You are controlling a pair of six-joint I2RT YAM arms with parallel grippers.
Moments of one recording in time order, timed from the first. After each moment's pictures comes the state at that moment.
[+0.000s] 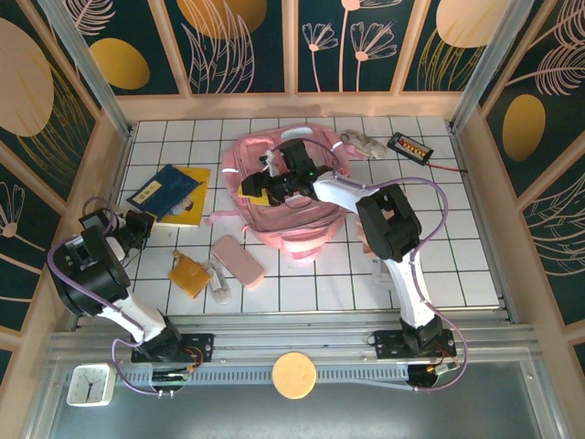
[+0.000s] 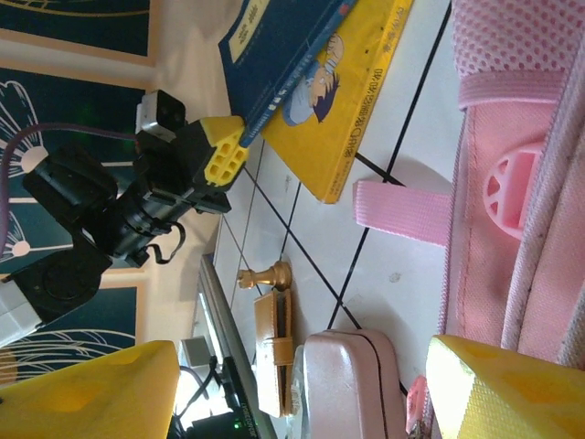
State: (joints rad) left arm 0.59 1.65 0.59 0.28 0.73 -0.76; right arm 0.66 2.22 1.65 -0.09 -0.88 0.75
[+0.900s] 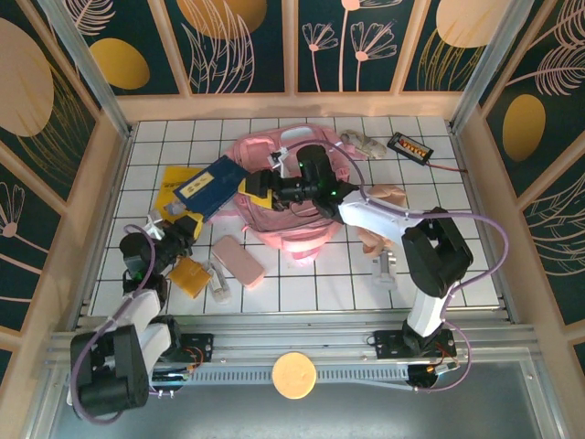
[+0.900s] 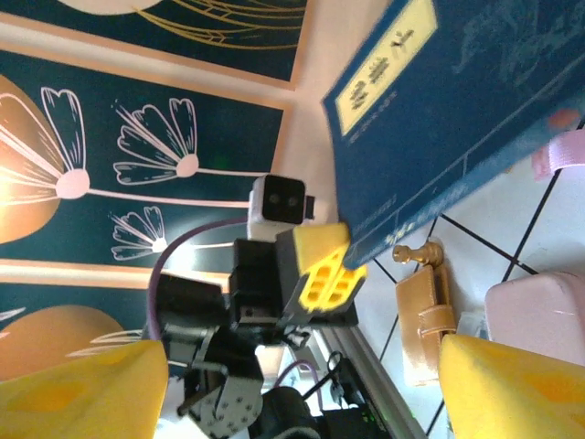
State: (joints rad) left arm 0.16 0.96 0.13 0.70 0.75 -1.42; right arm 0.73 1.78 1.24 0.23 -0.77 1.06
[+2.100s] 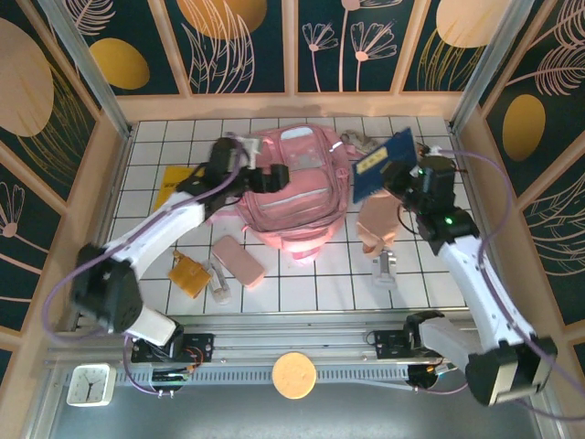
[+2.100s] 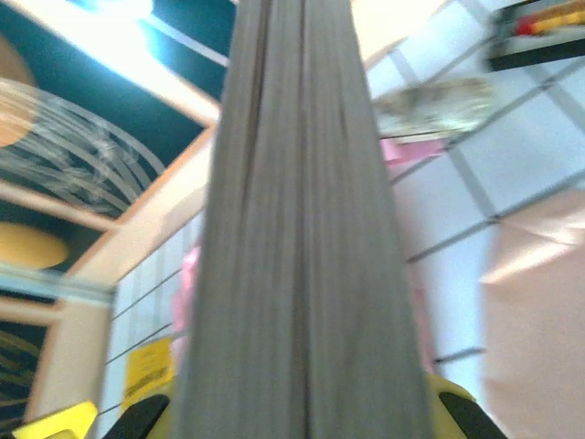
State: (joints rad) left arm -0.53 1.56 1.23 -0.28 0.18 -0.38; right arm 0.21 0.99 0.94 -0.39 -0.07 0.78
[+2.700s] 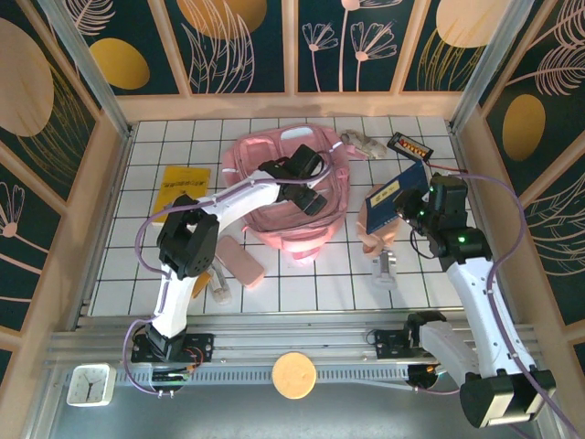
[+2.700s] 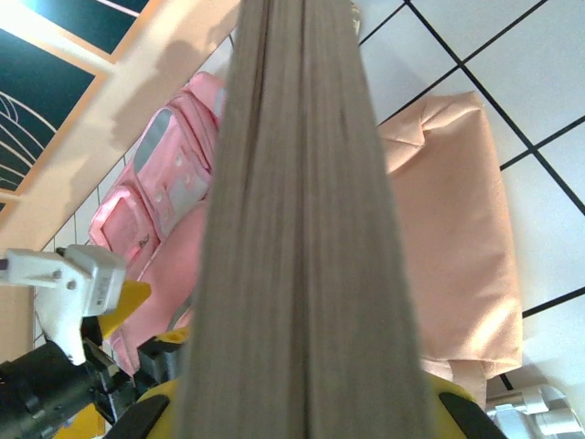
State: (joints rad) left arm -0.73 2.12 1.74 -0.65 -0.09 0.11; right arm 0.13 0.87 0.88 -0.63 -0.10 0.76
